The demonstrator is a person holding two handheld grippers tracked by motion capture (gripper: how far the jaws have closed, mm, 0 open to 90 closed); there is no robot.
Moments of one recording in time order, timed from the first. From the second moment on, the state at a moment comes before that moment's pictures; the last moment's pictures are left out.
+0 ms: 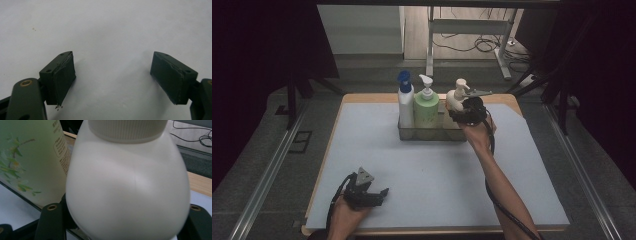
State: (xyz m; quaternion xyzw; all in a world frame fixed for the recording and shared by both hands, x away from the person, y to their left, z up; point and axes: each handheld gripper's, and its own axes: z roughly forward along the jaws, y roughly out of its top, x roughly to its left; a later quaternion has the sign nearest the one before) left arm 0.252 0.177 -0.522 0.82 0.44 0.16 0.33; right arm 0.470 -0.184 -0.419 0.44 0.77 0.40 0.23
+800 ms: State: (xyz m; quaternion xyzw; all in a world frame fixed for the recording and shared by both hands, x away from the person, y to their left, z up) left arm 0.252 0.177 -0.523 0.82 0.44 0.16 0.34; right arm 0.455 -0.198 -0.406 0.43 0.78 0.40 0.22
